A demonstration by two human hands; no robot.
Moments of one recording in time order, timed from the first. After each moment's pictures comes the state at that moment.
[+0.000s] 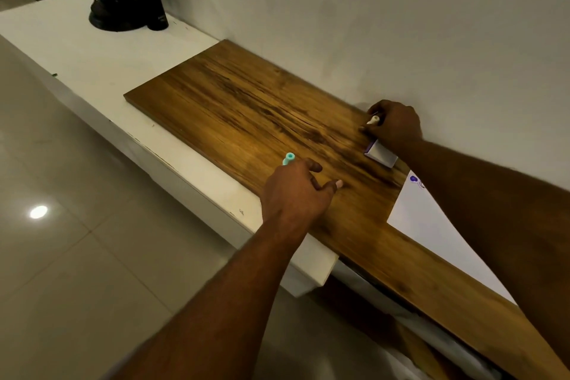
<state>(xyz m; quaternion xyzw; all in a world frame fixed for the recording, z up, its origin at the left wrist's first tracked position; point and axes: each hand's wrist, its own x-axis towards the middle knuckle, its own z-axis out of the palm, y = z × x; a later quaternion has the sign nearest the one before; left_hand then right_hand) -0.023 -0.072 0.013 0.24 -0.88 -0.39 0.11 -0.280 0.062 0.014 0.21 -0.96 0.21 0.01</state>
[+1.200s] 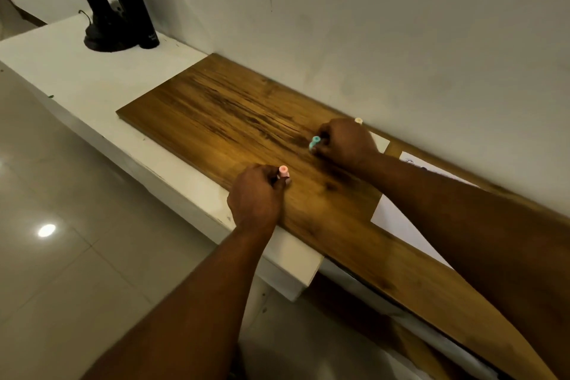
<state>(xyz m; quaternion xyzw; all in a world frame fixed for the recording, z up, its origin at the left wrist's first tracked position) -0.025 -0.091 -0.017 0.34 -0.86 -0.33 0.18 -0.214 0.028 0.021 0.35 -0.93 0.15 -0.02</state>
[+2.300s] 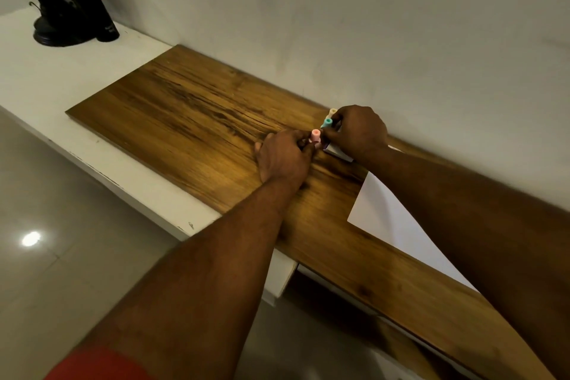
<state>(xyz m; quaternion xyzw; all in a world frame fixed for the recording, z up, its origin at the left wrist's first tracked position) -0.150 -0.044 -0.019 0.25 -0.92 -0.28 0.13 -0.266 0.078 -0.003 0.19 -0.96 0.18 0.06</state>
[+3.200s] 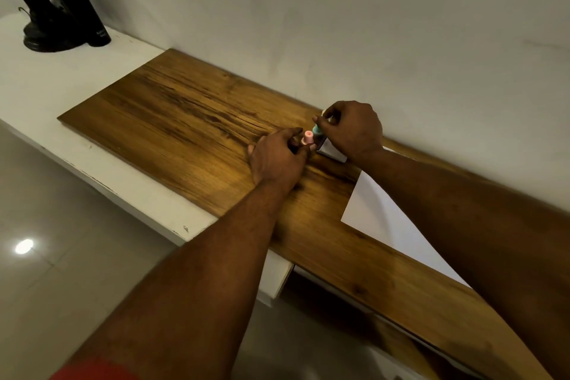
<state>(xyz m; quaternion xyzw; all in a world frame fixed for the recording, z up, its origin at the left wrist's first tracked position) -0.155 -0.048 -0.035 0.24 -0.90 -0.32 0.18 -0.254 0.083 0.016 0.20 -0.94 0.24 0.09</state>
